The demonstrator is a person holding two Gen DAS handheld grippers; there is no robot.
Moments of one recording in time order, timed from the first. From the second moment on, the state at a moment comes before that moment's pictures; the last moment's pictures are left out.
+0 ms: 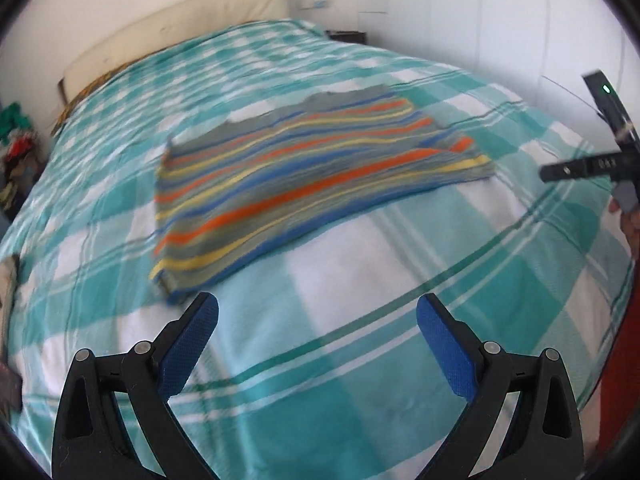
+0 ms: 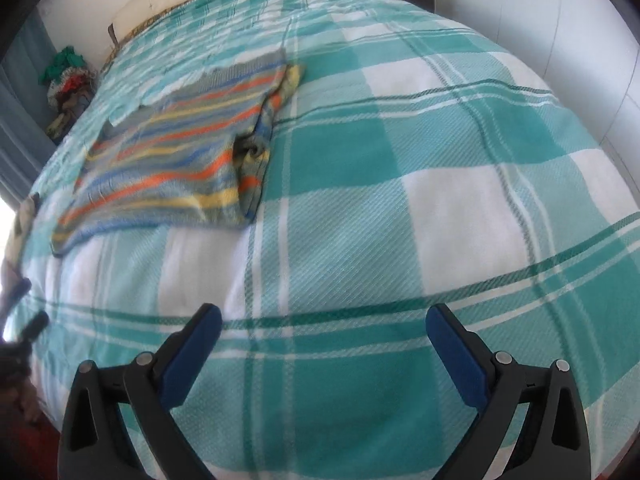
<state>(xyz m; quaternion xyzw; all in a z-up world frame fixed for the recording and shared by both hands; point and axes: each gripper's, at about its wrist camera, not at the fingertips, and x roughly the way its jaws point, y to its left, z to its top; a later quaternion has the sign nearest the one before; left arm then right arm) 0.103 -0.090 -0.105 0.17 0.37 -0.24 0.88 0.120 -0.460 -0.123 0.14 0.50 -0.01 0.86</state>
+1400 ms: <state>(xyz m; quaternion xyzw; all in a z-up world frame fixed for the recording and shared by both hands) 0.199 0.031 -0.120 -0.14 0.43 -0.12 0.89 0.420 -0.147 -0.078 0.13 0.47 0.26 0.84</state>
